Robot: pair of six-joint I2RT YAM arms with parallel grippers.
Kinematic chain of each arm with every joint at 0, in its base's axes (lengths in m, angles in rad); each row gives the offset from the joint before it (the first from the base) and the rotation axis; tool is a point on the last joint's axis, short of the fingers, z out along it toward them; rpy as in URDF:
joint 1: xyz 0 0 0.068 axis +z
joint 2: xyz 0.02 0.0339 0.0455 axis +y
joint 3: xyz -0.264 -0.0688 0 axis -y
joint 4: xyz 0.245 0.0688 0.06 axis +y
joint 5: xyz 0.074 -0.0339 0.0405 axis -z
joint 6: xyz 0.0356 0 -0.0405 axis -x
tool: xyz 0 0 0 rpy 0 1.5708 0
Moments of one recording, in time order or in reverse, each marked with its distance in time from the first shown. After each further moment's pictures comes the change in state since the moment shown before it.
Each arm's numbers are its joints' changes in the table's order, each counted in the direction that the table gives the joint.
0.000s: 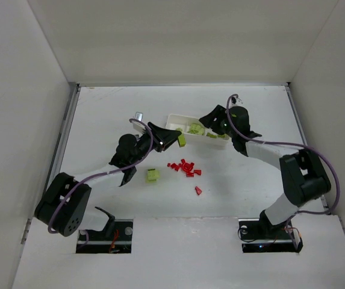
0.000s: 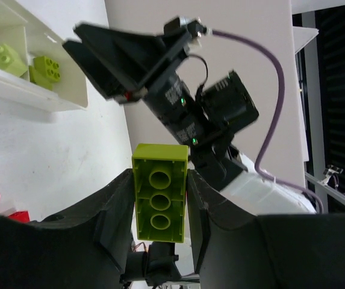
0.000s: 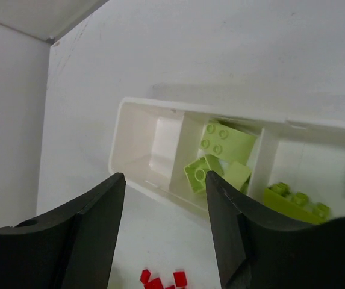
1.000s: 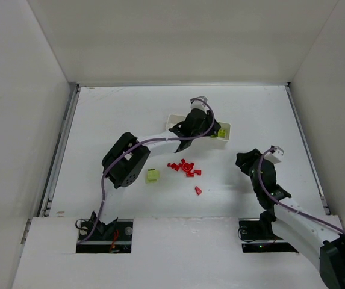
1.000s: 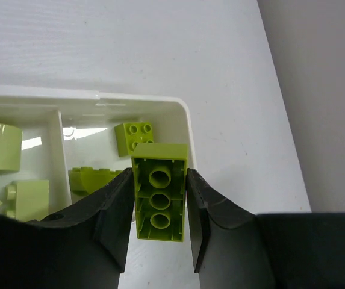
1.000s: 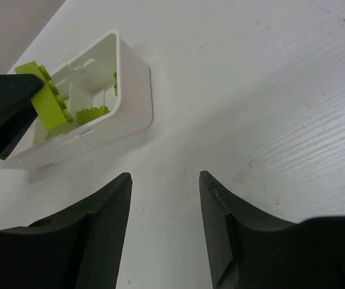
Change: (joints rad) left arm -0.299 0.745 0.936 0.604 -0.400 -0.596; right arm 0.021 -0.937 -0.801 0.126 0.547 -0.022
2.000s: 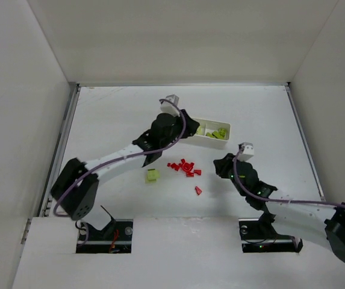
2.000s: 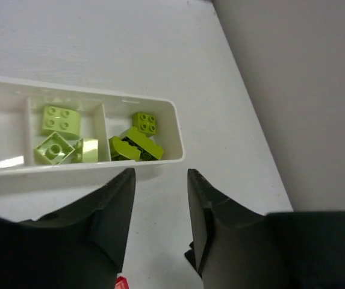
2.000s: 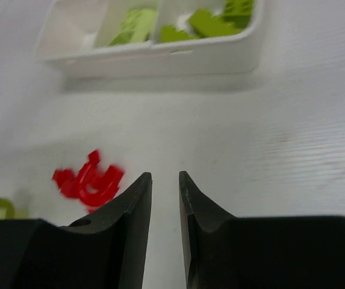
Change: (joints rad) left arm 0.023 -0.440 -0.311 0.019 -0.052 -0.075; right arm 0.316 0.155 0.048 -0.119 0.035 0.119
